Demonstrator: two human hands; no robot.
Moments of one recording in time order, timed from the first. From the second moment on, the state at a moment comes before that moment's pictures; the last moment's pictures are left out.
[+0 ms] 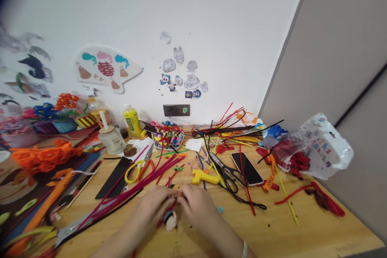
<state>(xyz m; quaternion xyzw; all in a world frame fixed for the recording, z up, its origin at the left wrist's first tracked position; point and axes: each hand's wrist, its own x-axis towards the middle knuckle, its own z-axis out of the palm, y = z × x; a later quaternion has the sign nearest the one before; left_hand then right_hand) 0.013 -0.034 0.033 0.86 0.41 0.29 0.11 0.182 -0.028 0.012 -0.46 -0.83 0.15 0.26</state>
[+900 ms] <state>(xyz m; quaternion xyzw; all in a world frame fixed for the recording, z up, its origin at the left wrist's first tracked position) 0.010 0.005 0.022 0.79 0.48 0.36 0.10 0.186 0.044 -0.024 -0.40 -0.69 0.19 0.57</state>
